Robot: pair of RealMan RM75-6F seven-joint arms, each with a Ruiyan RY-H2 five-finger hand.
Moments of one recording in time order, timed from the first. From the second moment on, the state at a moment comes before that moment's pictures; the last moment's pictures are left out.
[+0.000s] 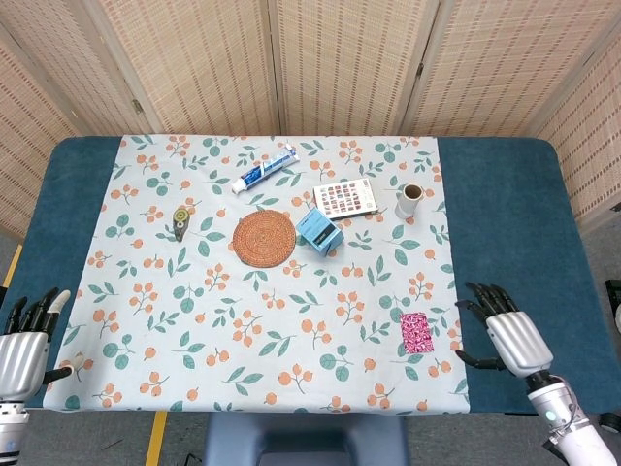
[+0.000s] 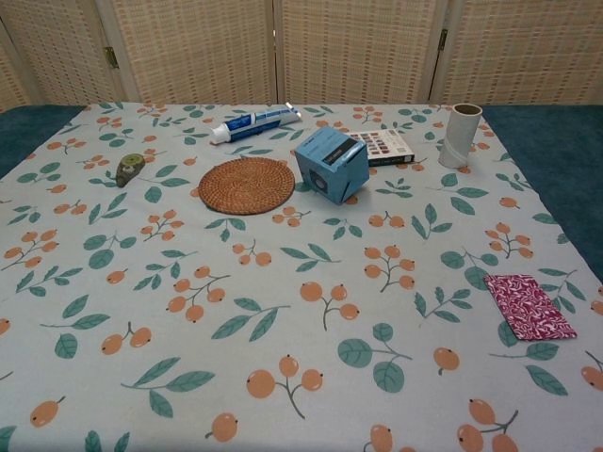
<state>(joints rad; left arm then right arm) -0.09 -1.18 -0.04 -1.56 1.48 1.49 0.14 0.22 -1.11 0.00 -1.68 -1.56 1.21 0.04</state>
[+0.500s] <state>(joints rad) -0.08 -1.18 -0.03 -1.57 1.50 1.51 0.13 0.30 -1.22 -0.04 -1.58 -1.59 1.08 0.03</state>
